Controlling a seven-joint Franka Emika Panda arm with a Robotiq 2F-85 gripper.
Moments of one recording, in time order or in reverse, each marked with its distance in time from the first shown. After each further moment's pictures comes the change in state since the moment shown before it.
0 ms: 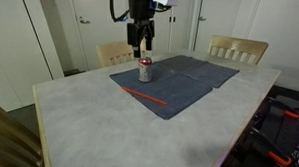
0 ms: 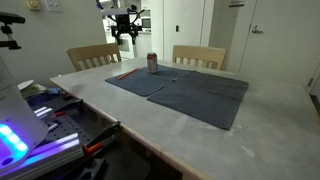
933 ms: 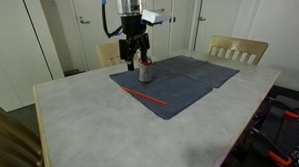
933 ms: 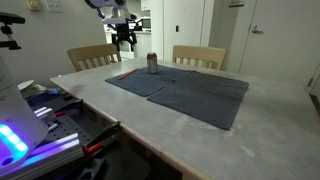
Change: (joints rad) arm 0.040 0.118 -0.008 0.076 -0.018 -0.001 0.081
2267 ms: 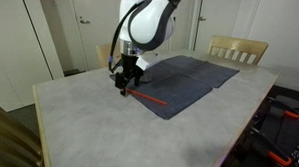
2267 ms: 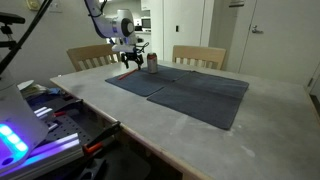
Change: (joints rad) arm 0.026 0.289 -0.074 0.057 0.002 0.410 0.049
